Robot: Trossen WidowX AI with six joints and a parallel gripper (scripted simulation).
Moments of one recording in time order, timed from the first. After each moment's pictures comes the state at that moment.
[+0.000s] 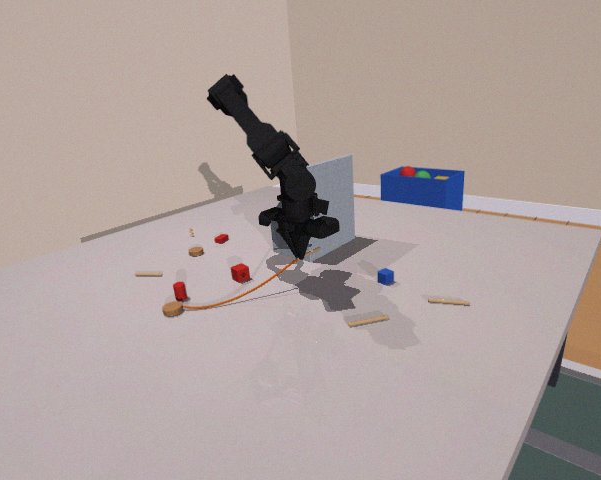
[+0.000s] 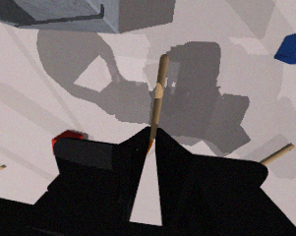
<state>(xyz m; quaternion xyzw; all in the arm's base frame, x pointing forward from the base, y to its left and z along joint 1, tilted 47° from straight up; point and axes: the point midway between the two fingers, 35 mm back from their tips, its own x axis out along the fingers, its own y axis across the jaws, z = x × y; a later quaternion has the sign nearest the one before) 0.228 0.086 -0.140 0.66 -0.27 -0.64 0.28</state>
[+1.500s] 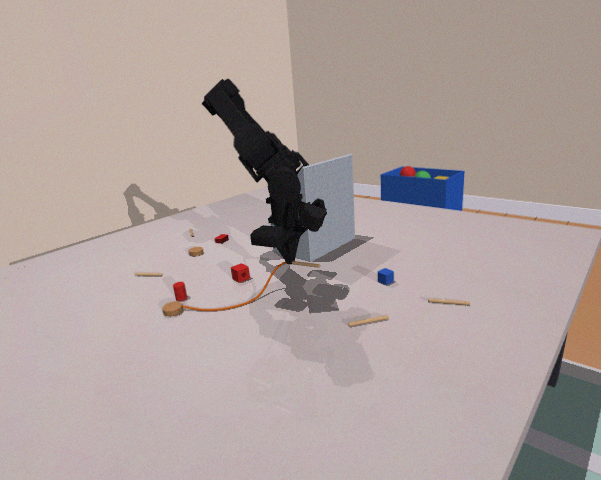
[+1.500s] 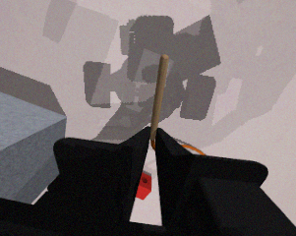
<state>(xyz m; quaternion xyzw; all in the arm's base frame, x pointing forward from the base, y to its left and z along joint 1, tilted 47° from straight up) 0.264 0.094 -0.140 0.70 -0.60 -0.34 -0.18</state>
